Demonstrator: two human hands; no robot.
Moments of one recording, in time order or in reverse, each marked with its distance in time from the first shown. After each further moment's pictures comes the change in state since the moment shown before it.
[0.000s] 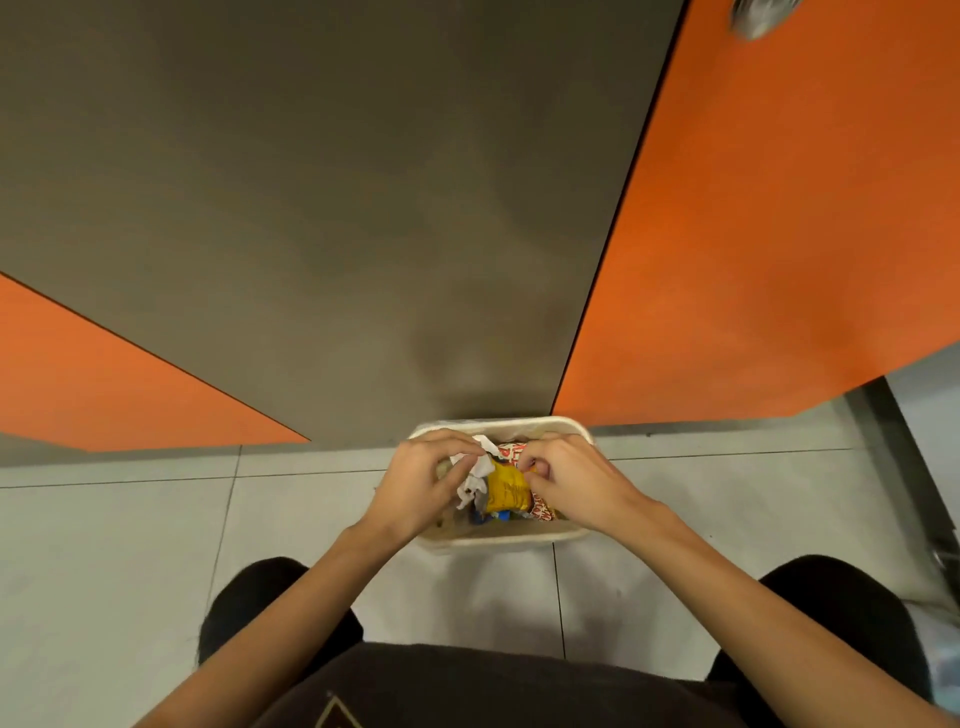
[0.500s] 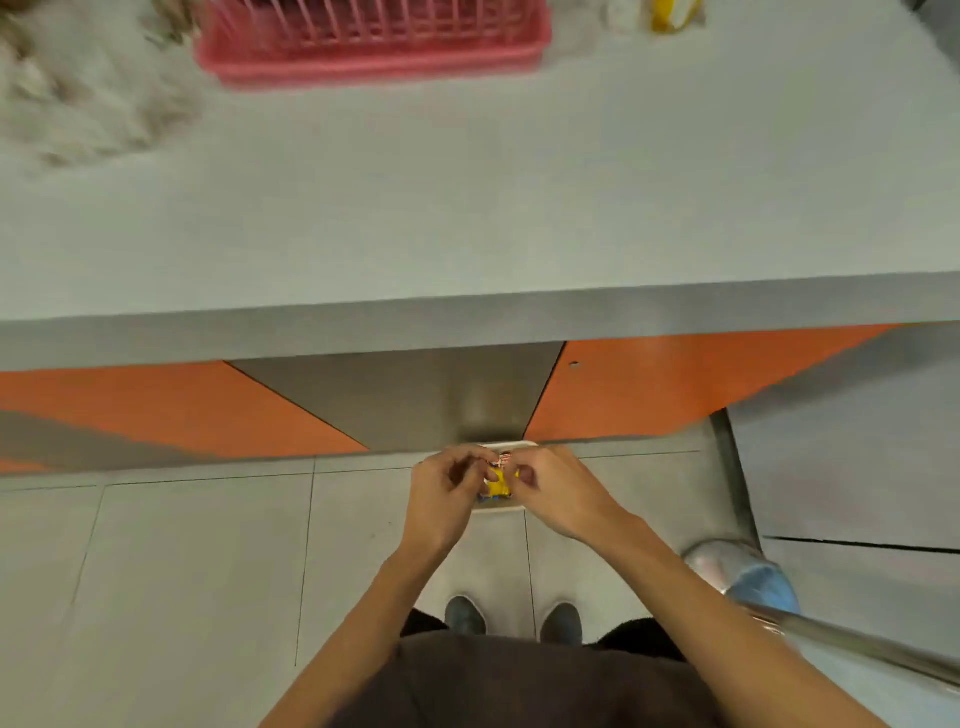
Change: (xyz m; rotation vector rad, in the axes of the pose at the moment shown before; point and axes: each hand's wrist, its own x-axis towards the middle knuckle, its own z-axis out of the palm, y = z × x) left_hand -0.073 0.319 -0.236 -0.486 0.115 -0.364; right_hand -0.152 -0.253 -0.263 0.075 -0.001 0.103
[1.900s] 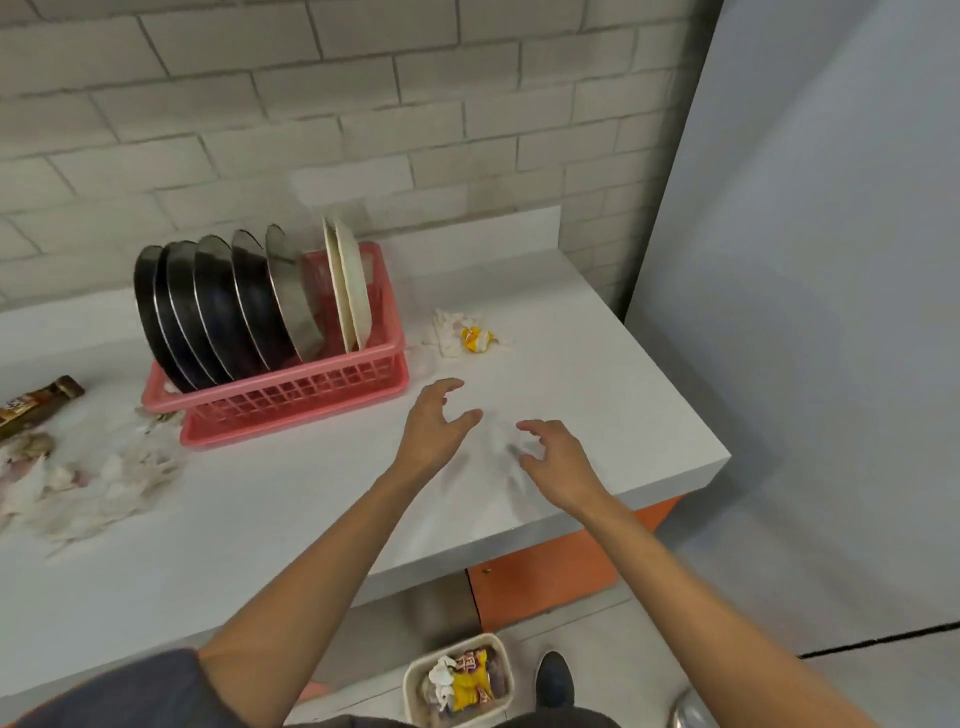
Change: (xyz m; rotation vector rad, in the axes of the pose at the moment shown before) left_hand 0.135 0.356 0.031 0.297 -0.093 0.364; right_hand -0.018 -0.028 -0.308 0.345 0.528 0.175
